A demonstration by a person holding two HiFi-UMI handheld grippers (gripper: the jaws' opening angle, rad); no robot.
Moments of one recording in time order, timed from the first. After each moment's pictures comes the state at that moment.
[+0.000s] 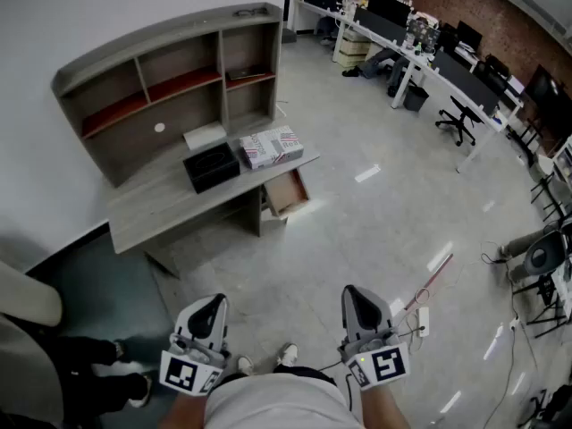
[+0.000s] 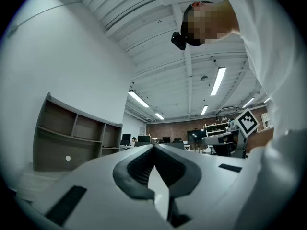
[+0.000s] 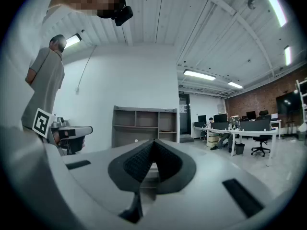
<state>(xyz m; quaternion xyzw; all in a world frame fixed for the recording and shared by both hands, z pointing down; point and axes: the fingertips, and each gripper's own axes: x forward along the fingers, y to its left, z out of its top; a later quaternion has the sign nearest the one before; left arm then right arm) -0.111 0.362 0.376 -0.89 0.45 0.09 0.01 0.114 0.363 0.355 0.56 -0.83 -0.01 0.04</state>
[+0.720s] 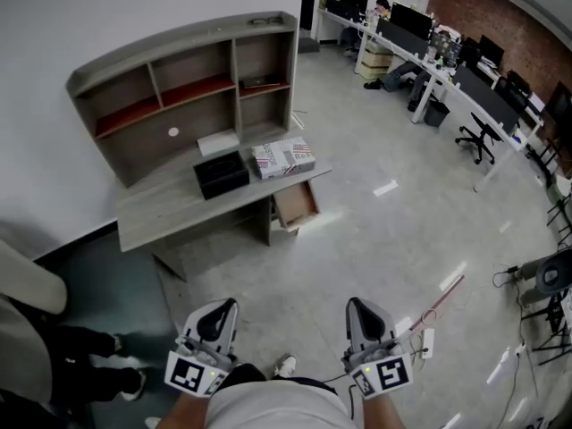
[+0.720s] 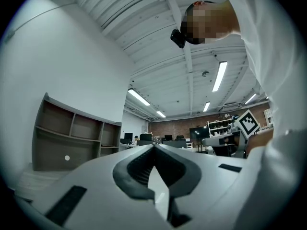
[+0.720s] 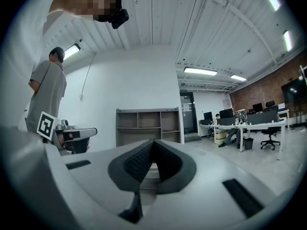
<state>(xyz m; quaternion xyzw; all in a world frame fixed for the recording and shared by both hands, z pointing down) -0.065 0.349 0.378 -0.89 0.46 0.07 0.01 0.154 0.346 0.370 0.53 -0.85 0.02 0.01</state>
